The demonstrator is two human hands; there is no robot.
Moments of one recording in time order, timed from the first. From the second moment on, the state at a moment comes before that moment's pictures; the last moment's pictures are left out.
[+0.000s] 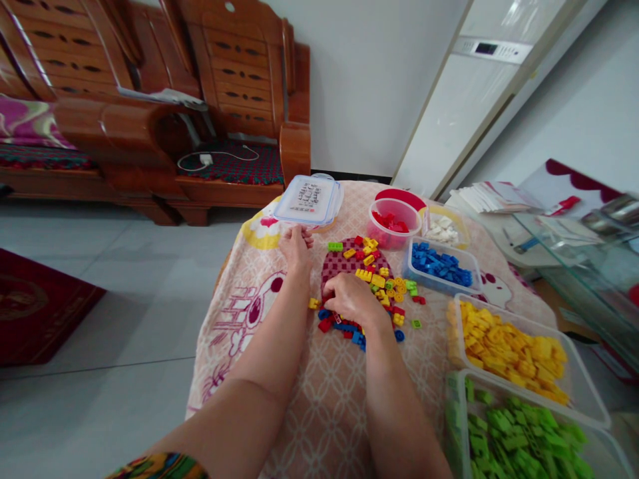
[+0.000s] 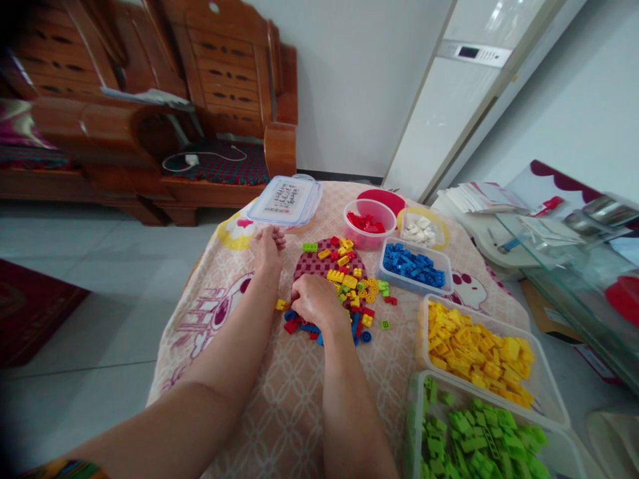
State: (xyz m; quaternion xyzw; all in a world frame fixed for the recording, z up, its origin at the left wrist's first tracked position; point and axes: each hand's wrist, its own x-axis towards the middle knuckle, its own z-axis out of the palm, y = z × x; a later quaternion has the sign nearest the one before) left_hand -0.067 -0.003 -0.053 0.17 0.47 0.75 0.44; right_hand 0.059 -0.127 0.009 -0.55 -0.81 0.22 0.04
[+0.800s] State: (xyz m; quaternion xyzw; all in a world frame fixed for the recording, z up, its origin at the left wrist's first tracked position) left_hand -0.066 -0.007 -0.048 0.17 0.48 0.74 0.44; right_hand 0.053 -0.132 0.019 -0.53 -0.82 0.22 -0.03
